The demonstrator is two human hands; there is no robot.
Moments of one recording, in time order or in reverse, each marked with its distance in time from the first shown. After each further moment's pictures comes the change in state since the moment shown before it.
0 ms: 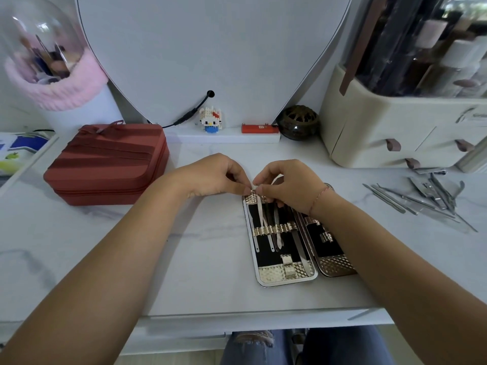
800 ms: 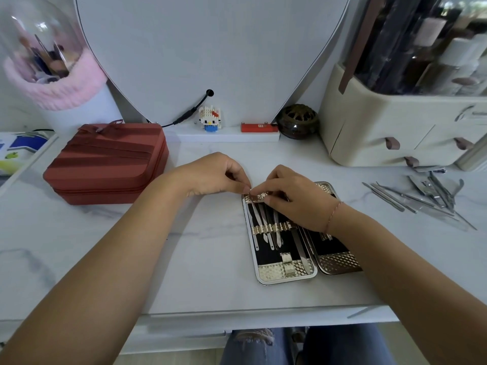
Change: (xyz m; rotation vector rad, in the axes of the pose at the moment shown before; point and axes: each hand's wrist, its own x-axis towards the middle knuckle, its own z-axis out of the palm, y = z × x) left_hand 0.001 -0.002 0.000 -0.013 -0.005 -0.010; right_hand -0.020 0.012 -0.002 -0.336 -0.100 -0.229
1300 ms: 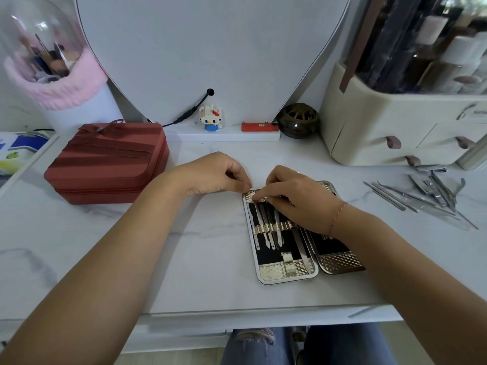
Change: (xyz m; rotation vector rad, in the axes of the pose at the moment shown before) left_hand 0.000 -0.001 -0.001 0.015 0.006 -0.019; right_hand -0.004 0.006 0.001 -0.092 0.063 -0.142
